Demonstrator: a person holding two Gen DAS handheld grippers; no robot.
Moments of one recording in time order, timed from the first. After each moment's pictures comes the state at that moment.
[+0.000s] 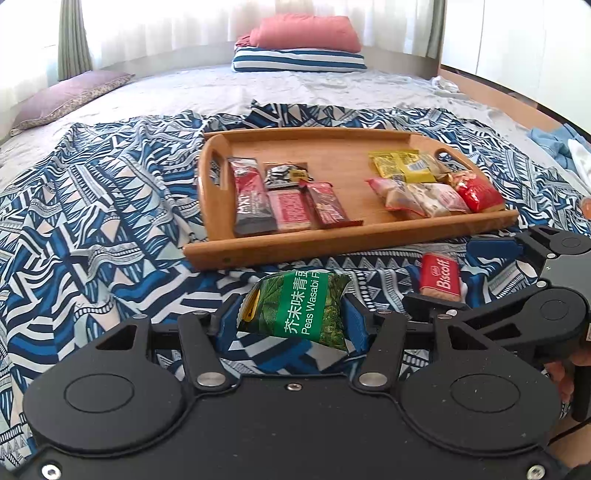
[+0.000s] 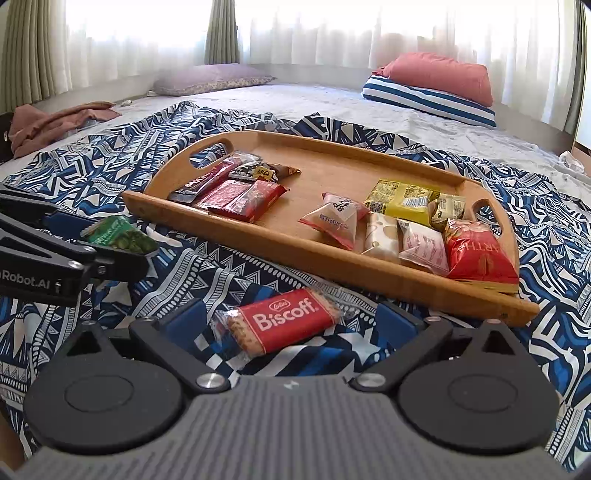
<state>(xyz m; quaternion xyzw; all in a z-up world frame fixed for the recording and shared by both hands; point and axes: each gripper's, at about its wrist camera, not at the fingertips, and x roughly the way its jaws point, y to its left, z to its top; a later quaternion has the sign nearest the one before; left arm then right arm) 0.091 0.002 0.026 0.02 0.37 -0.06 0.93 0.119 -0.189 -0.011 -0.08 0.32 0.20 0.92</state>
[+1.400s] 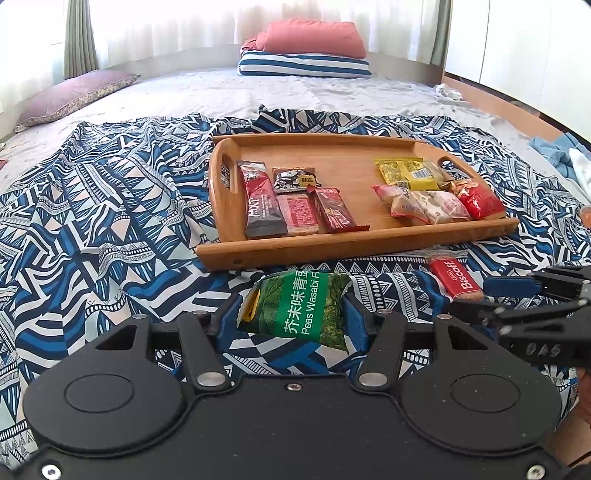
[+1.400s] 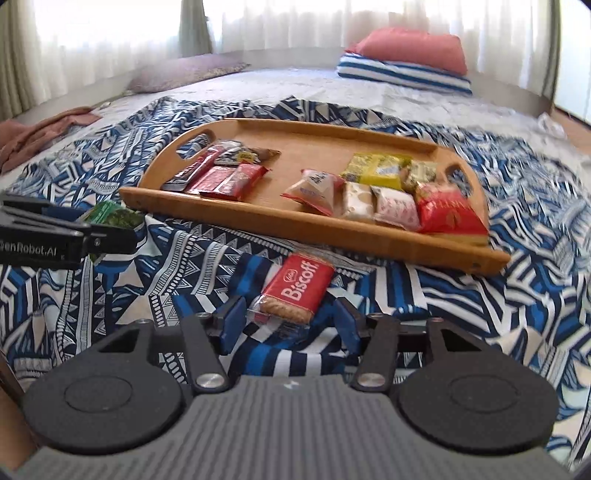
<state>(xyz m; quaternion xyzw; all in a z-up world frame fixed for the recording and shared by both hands) 0.085 0.009 0.030 0.01 0.36 -0.06 0.93 0.094 -0.211 0.000 -0.01 0.36 0.16 0.92</state>
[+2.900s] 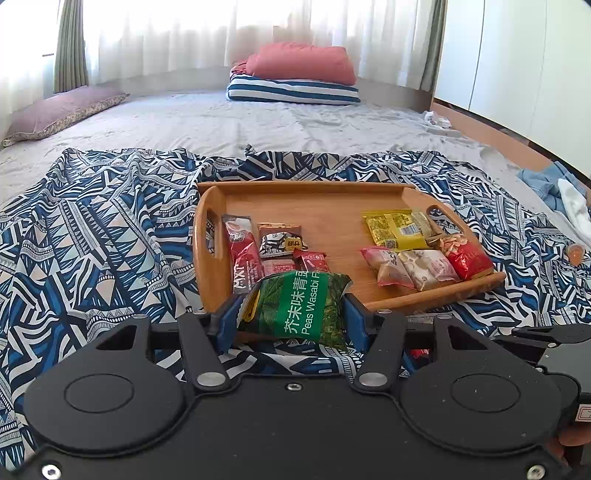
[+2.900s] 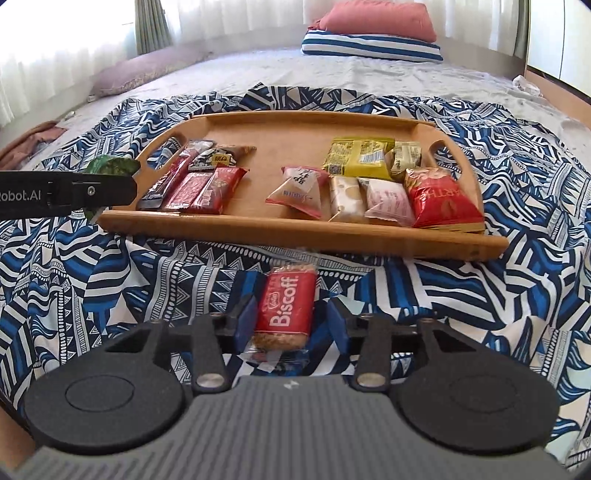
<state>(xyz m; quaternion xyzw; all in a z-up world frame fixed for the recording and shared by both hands) 0.122 0.009 0.066 -0.01 0.33 -0.08 0.94 0.115 -0.190 0.004 0.00 0.39 0.12 0.91</state>
